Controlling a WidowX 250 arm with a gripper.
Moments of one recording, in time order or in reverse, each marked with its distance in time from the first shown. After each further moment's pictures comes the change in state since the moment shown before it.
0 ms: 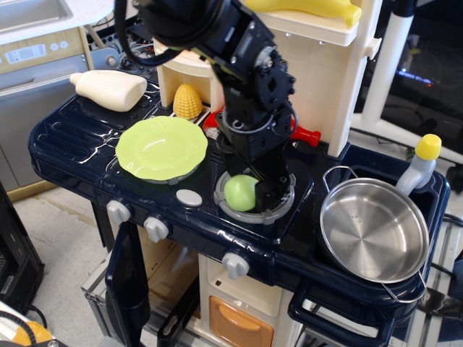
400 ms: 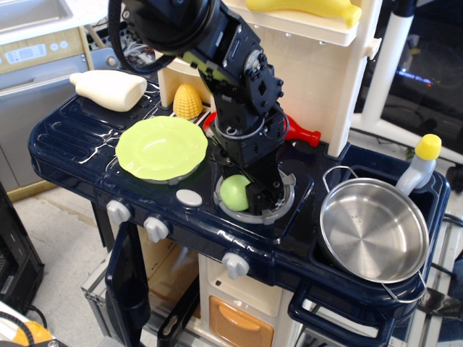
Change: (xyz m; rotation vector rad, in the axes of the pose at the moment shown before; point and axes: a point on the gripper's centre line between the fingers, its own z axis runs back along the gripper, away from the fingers) arm -0.008 0.002 -0.002 -0.026 0.049 -0.014
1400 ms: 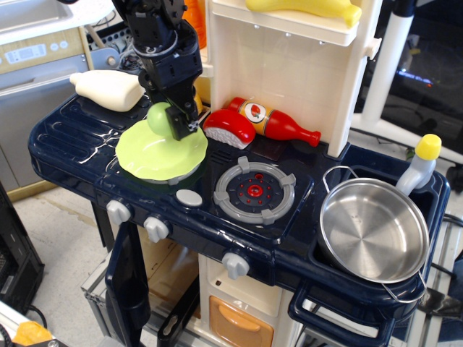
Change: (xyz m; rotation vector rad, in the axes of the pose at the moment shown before) arm -0.014 0.102 0.022 0.019 0.003 -0.012
